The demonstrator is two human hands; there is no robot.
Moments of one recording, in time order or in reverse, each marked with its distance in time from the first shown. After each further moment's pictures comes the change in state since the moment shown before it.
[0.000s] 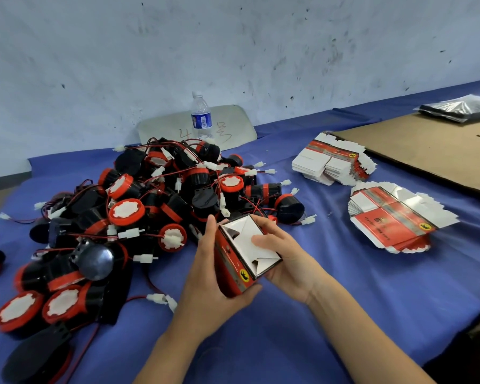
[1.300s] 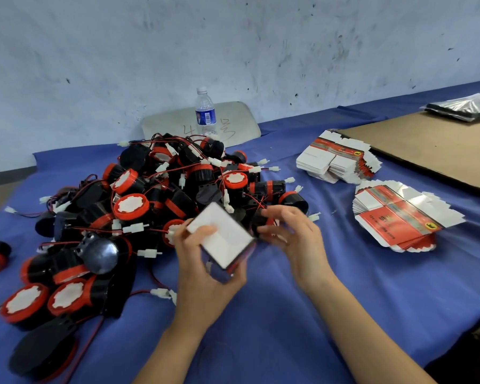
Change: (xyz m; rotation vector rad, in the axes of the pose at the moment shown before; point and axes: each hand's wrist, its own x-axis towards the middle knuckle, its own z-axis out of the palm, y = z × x) left_hand 0.006 -0.002 -0.001 0.091 0.313 0.183; right_hand 0.000 -0.002 -0.003 -0.217 0.383 -0.355
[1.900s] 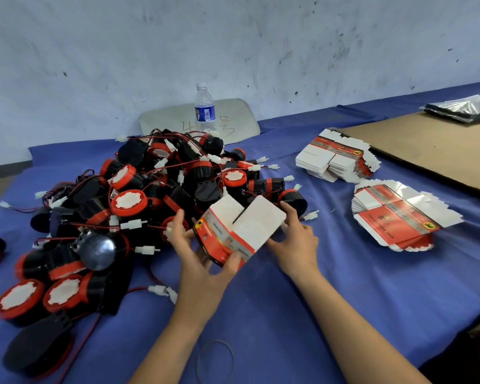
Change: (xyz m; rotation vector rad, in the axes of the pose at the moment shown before) left_hand -0.002 0.004 0.007 -0.432 -0.016 -0.384; right_hand 0.027 0.036 -0.017 -1.158 0.184 -0.083
